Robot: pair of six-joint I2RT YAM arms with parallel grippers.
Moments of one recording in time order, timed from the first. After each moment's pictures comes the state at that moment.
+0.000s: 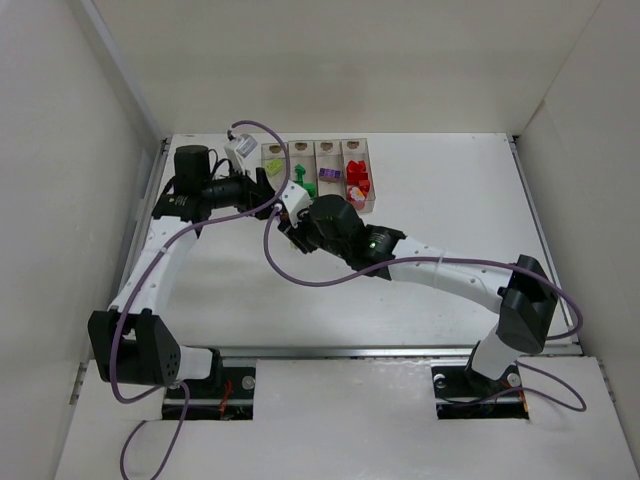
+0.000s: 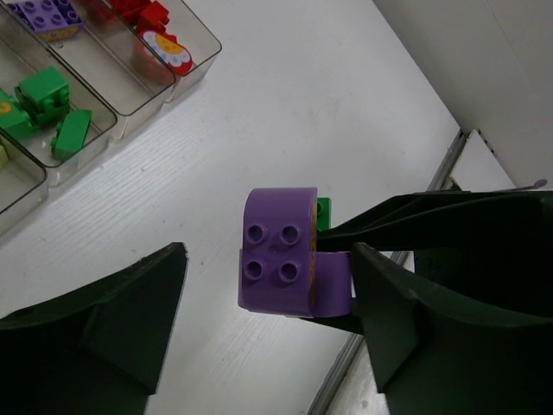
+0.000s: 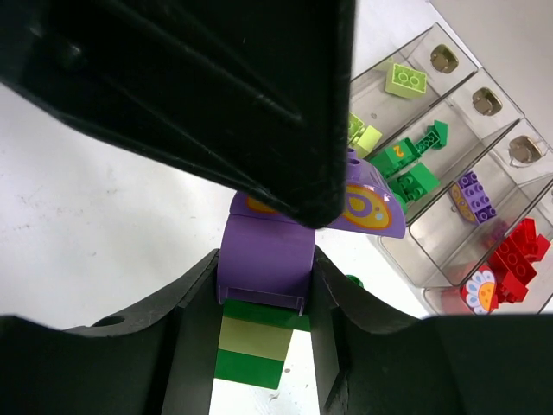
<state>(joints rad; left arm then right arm) -0.10 1.32 1.18 -0.41 0.91 -0.12 1.03 1.65 1.35 -0.07 0.19 -0.18</state>
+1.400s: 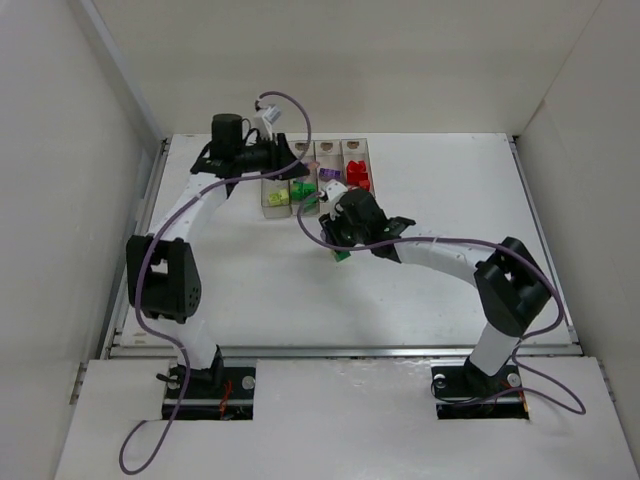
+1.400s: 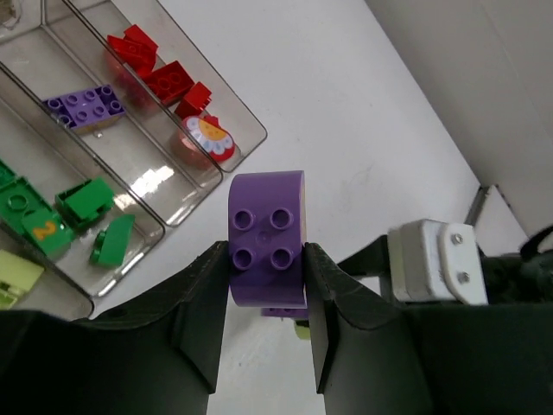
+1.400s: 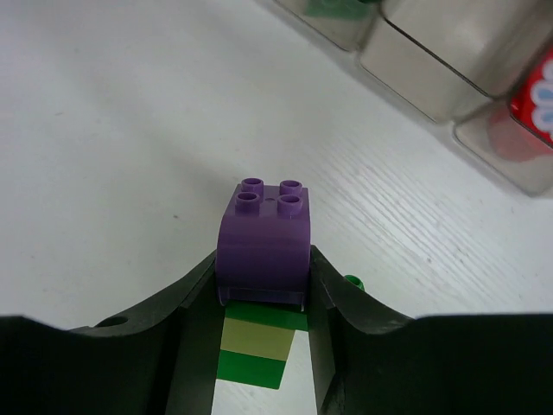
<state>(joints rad) -0.18 1.71 1.46 -0.23 0.84 -0.25 0.76 1.73 1.18 -0.10 0.02 0.02</state>
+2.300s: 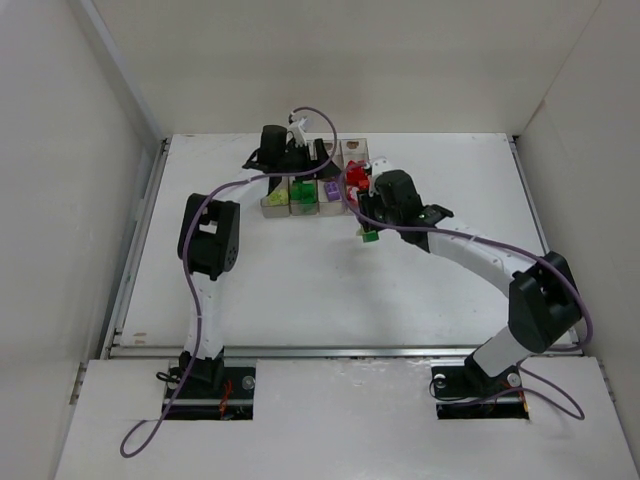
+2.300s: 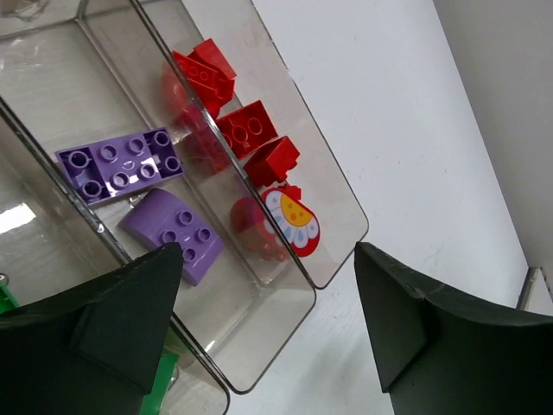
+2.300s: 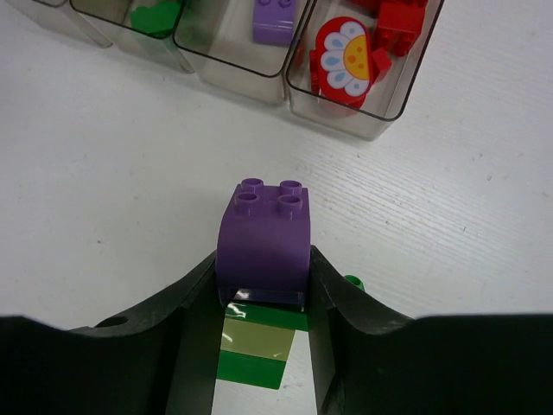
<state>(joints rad) -0.30 2.21 1.68 0.07 0.63 -0.46 0.60 1.57 1.14 -0.20 0.11 0.15</state>
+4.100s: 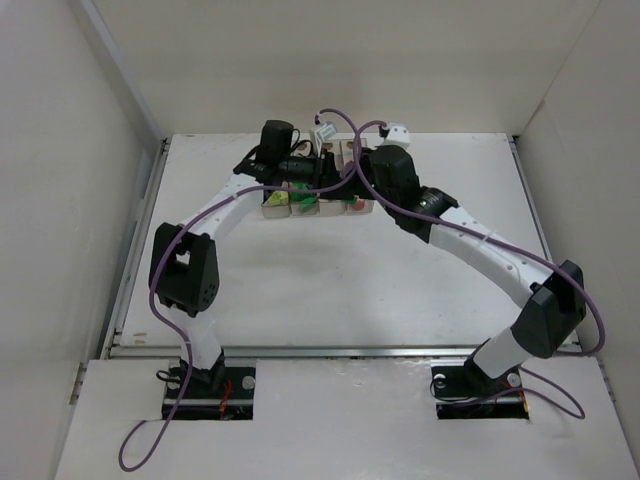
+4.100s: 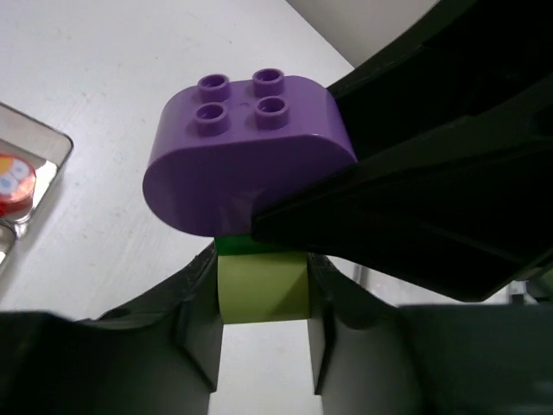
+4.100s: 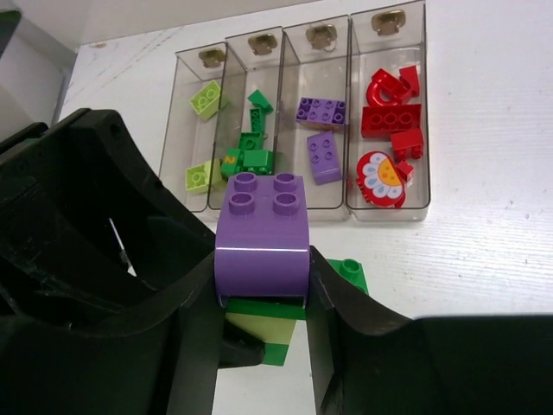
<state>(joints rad) -0.40 1.83 1.54 -0.21 1.03 -0.21 0.70 1.54 1.40 -0.25 0.35 0.54</state>
